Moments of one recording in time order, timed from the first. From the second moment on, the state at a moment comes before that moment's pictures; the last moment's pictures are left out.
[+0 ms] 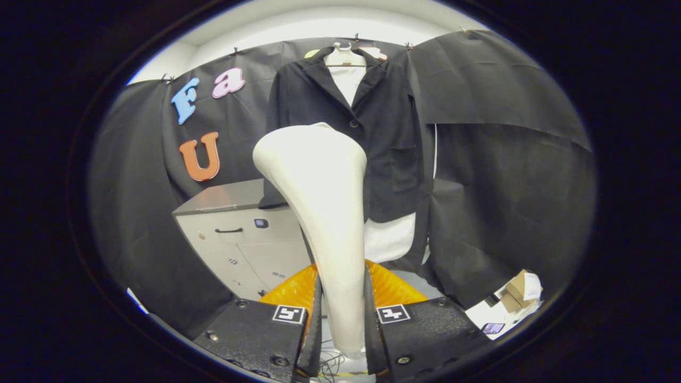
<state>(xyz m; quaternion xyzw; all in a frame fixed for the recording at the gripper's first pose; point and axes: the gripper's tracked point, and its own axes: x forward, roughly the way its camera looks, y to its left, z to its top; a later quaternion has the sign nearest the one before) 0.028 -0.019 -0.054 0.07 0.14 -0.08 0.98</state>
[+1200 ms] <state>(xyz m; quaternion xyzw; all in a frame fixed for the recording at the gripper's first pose) -0.004 0.031 -0.068 0.03 0.15 -0.02 0.99</state>
